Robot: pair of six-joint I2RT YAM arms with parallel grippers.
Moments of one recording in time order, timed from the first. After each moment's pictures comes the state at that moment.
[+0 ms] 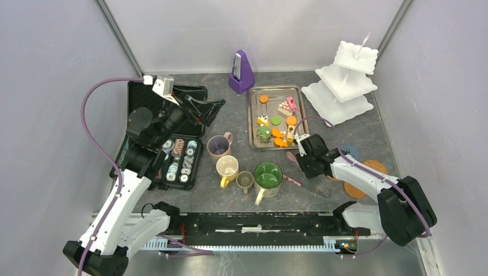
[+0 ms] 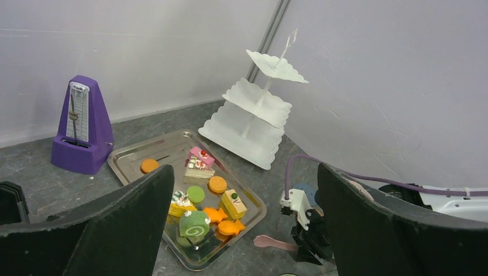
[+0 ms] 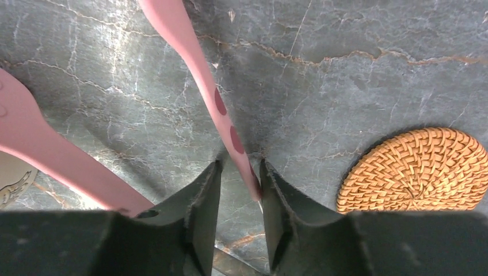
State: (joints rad) left arm -0.37 0.86 0.99 0.08 0.34 -0.43; right arm 0.49 1.24 0.58 -0.50 0.09 0.07
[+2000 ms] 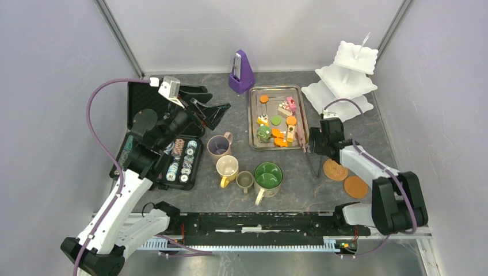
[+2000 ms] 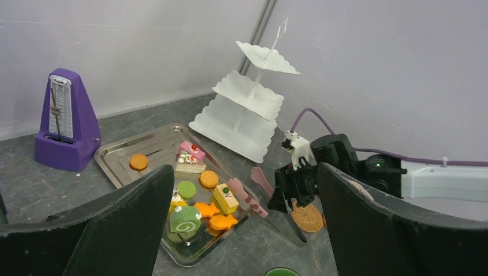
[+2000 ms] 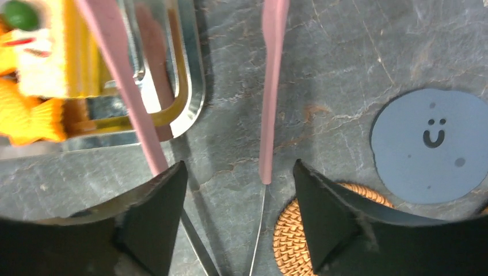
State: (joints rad) left arm -0.44 0.86 0.97 0.08 0.31 -0.41; right arm 0.21 1.35 0.67 -0.27 0.19 0.27
